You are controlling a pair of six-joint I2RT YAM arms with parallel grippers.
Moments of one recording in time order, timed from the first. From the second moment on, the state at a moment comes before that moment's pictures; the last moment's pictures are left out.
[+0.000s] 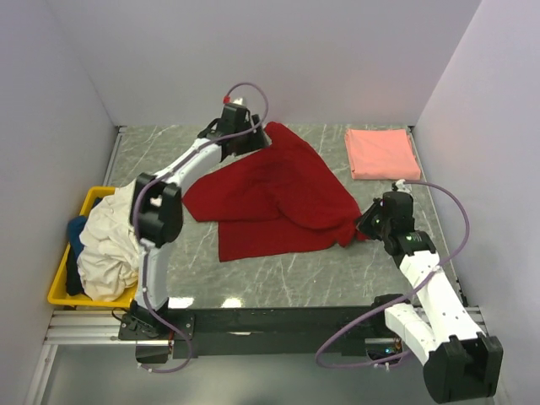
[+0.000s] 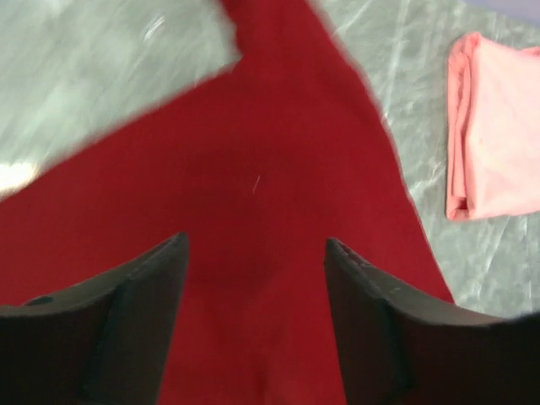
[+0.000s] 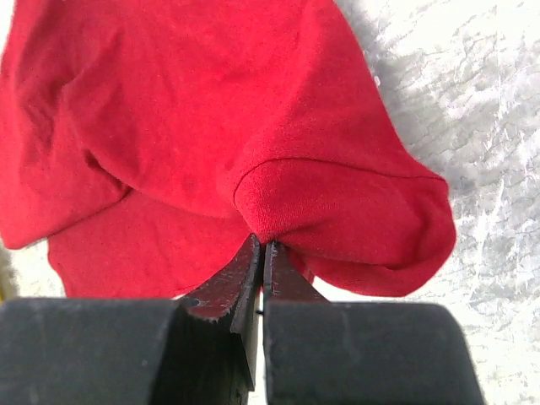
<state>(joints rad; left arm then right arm) -0.43 2.16 1.90 -0.35 0.04 -0.60 0.09 0.85 0.62 -0.48 -0.03 0.64</state>
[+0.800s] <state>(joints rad) -0.79 1.36 0.85 -0.74 -0.45 -1.42 0.09 0.96 0.62 -0.39 -0.07 0.62</state>
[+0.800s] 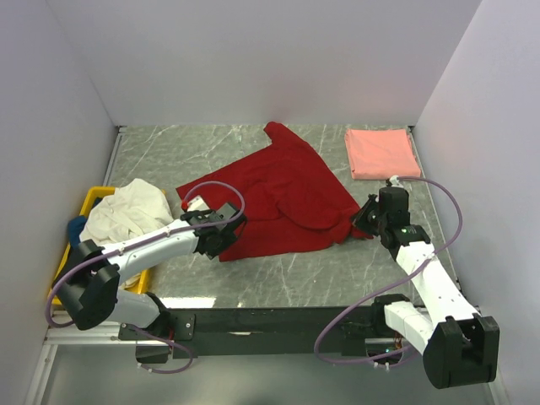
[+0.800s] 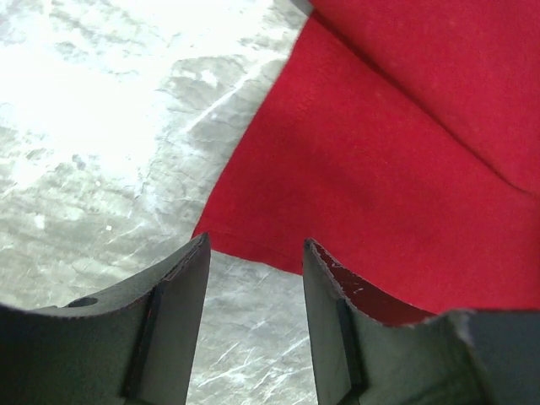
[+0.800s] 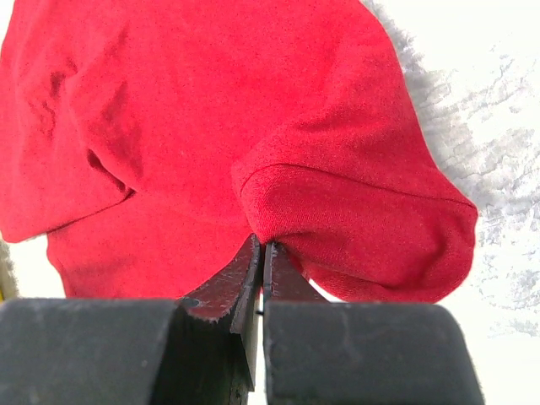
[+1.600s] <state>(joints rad) -0.80 1.49 0.79 -0.68 -0.44 -1.48 0.09 0.98 0.62 -0.37 -0.09 0.62</state>
